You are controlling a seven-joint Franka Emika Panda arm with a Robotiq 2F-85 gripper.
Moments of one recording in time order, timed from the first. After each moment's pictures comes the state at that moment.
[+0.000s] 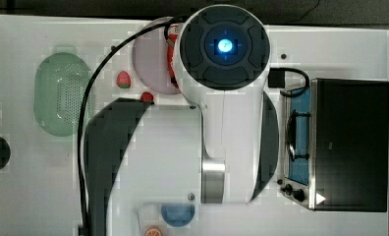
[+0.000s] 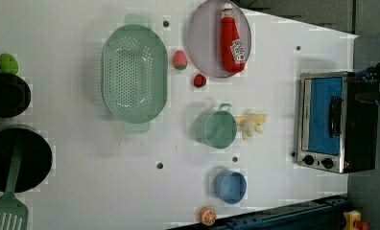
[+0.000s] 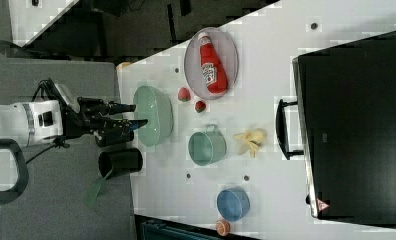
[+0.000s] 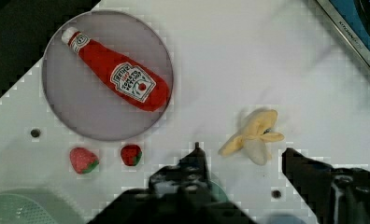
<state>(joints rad) -0.01 -0.04 0.00 -1.81 -0.02 0.20 -0.02</state>
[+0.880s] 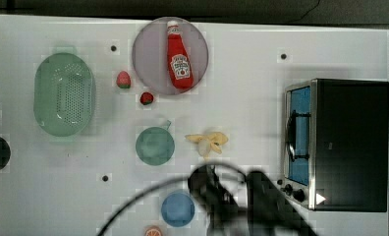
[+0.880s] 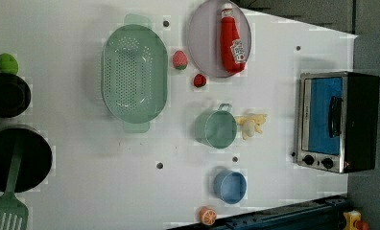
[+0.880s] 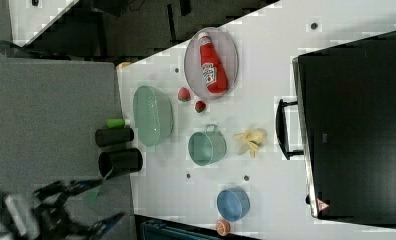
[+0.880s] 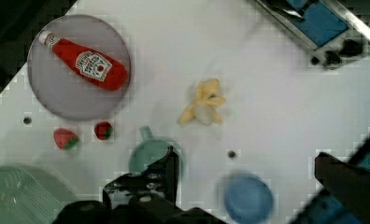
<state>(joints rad) -0.02 -0.58 -0.05 -2.12 -0.04 0.11 0.02</state>
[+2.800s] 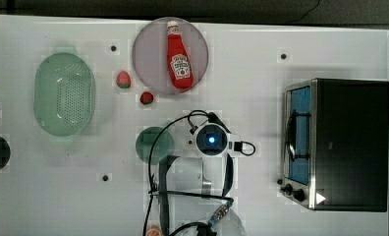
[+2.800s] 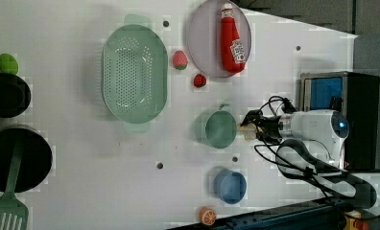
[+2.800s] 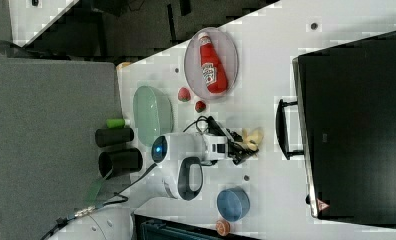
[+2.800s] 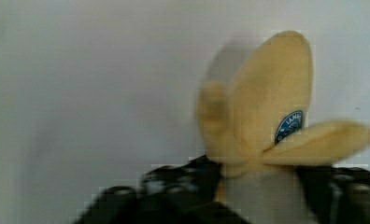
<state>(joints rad) -0.01 0.41 -0.04 -2.47 -0.03 1.23 0.05</state>
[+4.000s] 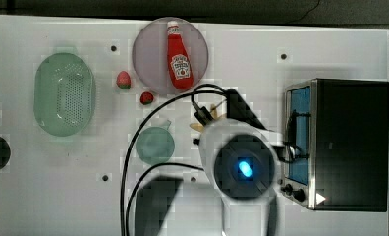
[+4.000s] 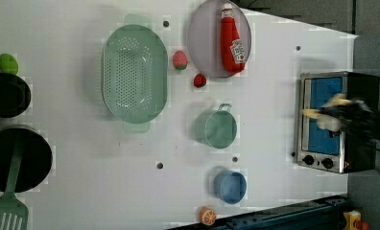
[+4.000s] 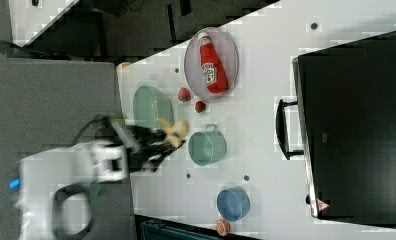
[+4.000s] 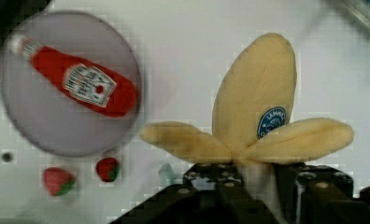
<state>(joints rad) -0.01 -0.29 -0.07 -2.29 -0.01 0.55 0.05</state>
